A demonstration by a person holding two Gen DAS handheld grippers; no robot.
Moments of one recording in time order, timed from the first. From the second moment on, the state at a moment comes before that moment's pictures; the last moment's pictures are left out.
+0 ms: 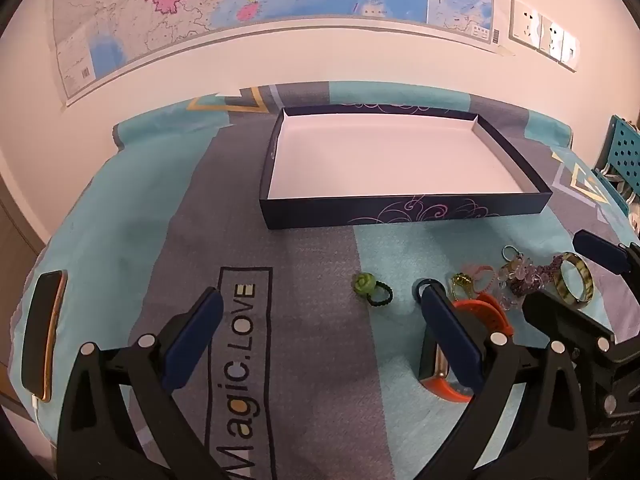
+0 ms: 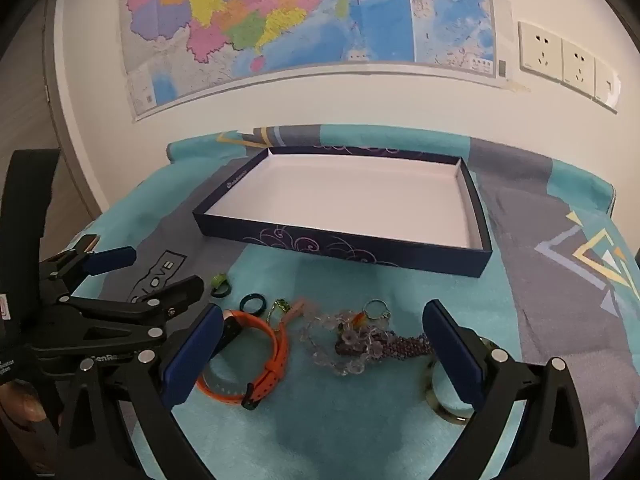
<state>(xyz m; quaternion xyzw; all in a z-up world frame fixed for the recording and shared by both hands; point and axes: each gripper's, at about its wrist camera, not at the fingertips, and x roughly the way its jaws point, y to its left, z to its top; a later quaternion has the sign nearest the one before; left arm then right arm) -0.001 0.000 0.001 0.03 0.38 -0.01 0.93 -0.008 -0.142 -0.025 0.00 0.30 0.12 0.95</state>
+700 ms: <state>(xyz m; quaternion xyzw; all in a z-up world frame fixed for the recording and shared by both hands) -0.004 -0.001 0.007 0.04 0.37 -0.01 0.93 -0.006 -0.146 -0.028 0.01 0.31 0.12 0.94</state>
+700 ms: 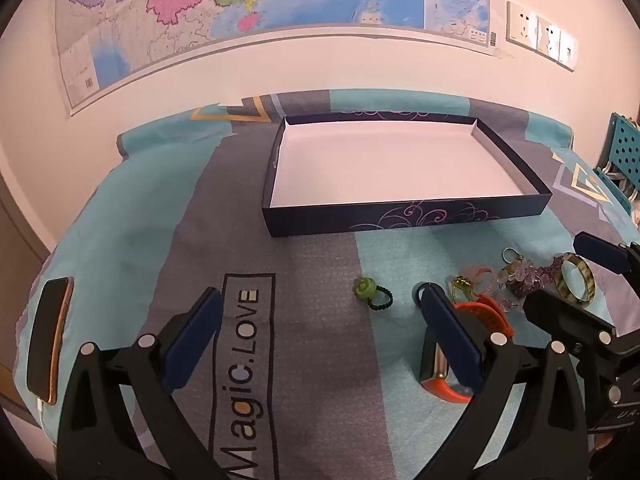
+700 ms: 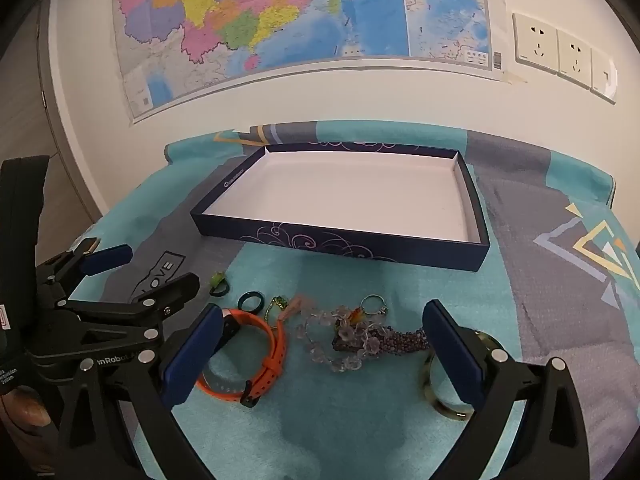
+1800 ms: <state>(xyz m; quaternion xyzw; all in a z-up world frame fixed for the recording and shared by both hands) -0.004 -0.007 0.005 0.04 0.37 -0.01 0.93 -0.006 -0.147 -0.031 0.02 0.32 0.12 0.94</state>
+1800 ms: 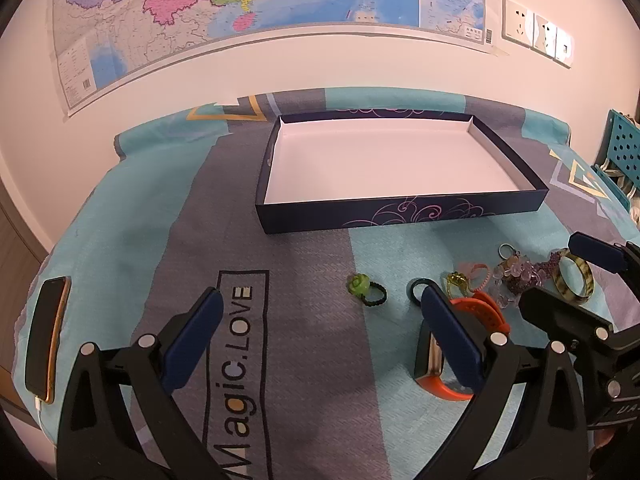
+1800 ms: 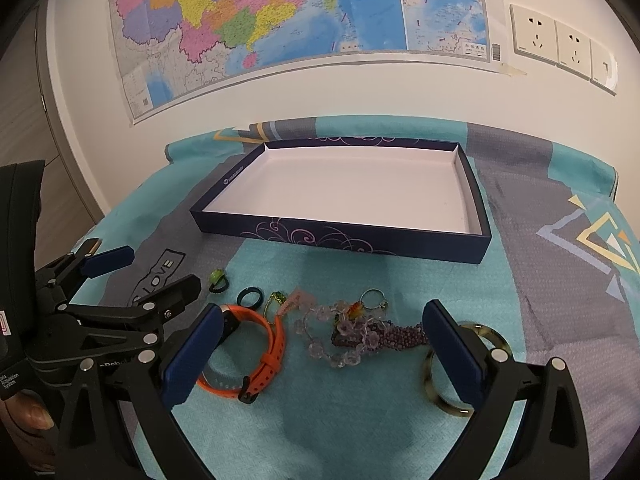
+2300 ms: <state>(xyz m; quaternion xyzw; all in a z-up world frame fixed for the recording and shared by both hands) -0.006 -0.008 0.001 0.04 0.38 -0.01 0.93 -0.006 -0.147 -0.032 0.02 0.32 0.12 0.94</state>
